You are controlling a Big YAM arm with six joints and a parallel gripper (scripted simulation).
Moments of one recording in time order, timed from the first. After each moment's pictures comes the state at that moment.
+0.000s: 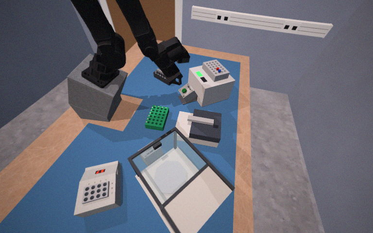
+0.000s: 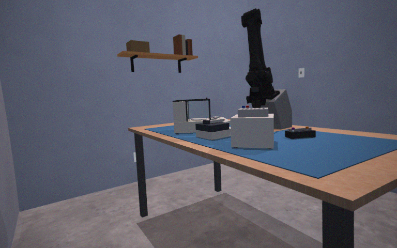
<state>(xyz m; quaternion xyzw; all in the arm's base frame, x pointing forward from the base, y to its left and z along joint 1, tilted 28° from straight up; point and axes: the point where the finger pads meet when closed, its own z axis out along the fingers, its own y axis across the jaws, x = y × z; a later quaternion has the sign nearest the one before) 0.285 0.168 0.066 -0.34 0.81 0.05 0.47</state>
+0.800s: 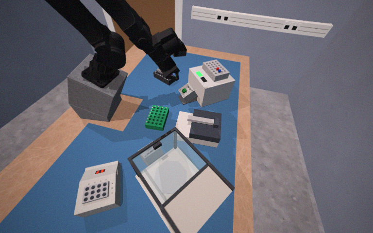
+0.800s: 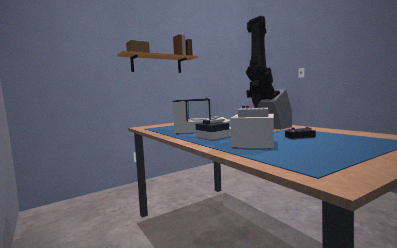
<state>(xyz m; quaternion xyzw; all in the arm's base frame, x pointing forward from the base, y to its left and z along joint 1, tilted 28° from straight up) 0.260 0.154 0.088 -0.34 0.81 0.05 0.47</state>
